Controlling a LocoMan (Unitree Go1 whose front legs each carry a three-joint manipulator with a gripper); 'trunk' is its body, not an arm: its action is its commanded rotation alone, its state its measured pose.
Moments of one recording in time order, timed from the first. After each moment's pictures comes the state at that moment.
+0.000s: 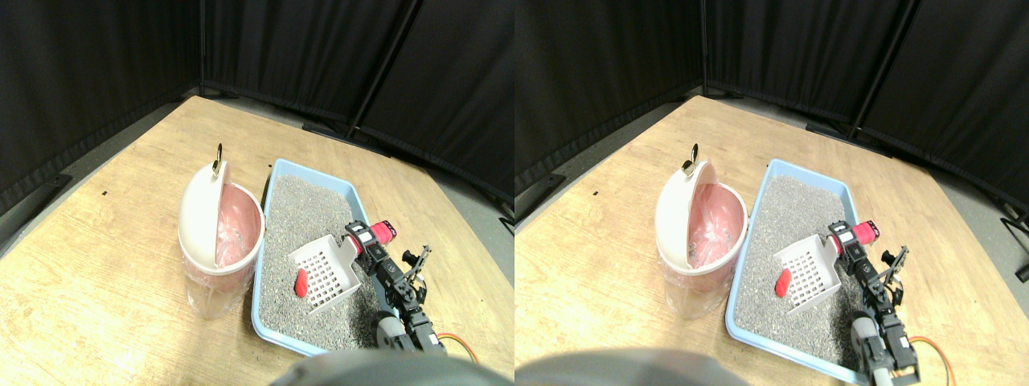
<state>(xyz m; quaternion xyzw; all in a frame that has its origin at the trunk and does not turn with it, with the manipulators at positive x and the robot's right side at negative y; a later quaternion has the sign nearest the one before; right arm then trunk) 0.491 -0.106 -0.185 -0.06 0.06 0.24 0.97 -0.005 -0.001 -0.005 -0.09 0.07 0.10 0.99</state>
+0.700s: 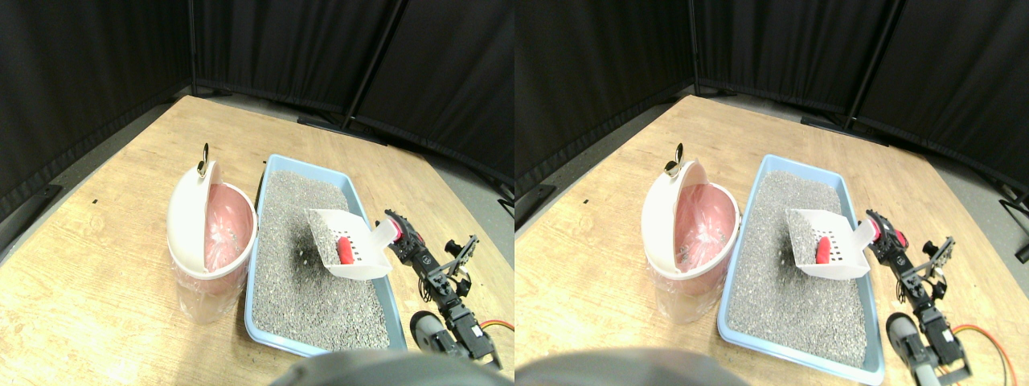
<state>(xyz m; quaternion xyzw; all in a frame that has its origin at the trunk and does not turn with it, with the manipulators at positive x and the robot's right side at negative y) 0.498 -0.167 -0.150 0.17 0.04 0.14 0.98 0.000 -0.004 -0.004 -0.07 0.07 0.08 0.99</state>
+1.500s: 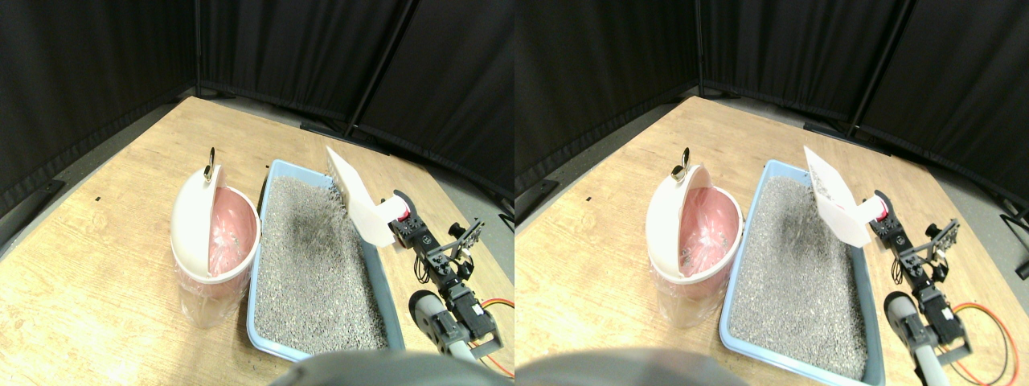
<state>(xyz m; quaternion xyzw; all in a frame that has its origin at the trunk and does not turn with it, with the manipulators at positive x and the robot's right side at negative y) 0.520 -0.151 -0.128 0.37 0.05 0.11 0.92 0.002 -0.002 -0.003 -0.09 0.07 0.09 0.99</state>
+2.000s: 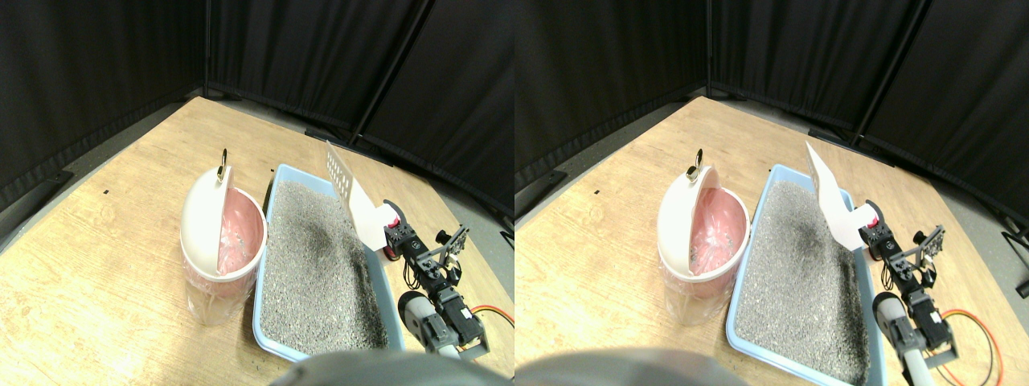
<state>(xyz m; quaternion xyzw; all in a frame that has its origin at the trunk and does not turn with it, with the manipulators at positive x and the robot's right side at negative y) 0.519 -0.128 -0.137 0.43 0.11 0.09 0.89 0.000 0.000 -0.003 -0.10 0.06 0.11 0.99</state>
